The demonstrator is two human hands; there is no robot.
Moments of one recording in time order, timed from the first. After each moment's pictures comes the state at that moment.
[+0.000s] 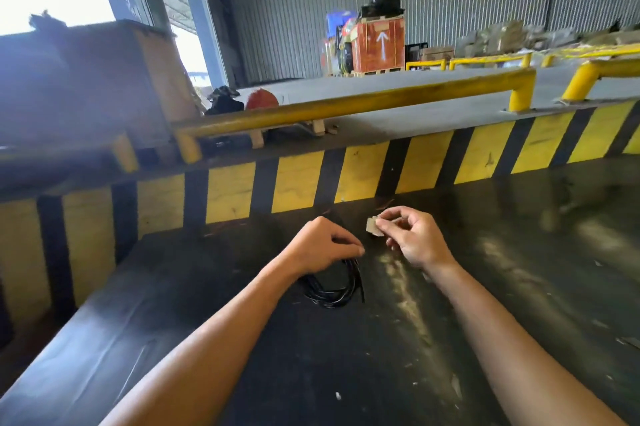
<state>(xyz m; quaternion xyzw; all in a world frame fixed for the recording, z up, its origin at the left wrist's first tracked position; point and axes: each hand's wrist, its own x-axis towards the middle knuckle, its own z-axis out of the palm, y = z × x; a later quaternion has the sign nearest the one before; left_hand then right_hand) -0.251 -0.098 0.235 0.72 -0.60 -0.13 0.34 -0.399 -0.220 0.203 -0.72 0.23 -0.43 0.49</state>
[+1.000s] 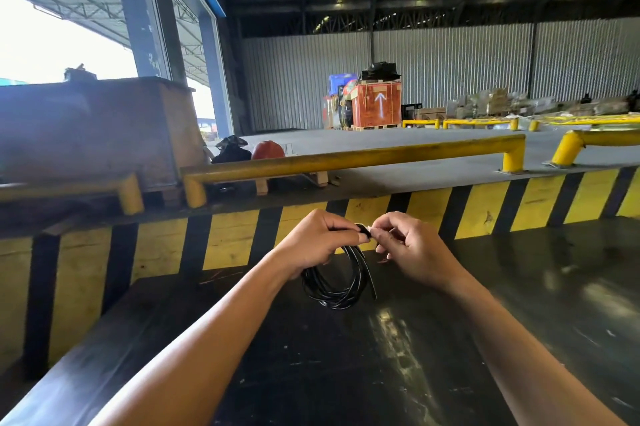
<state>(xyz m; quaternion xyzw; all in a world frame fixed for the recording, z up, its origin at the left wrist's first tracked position) -0.243 -0.093 0.322 0.62 -0.60 -0.18 0.47 -0.397 -0.207 0.291 -0.85 0.09 -0.42 0.29</state>
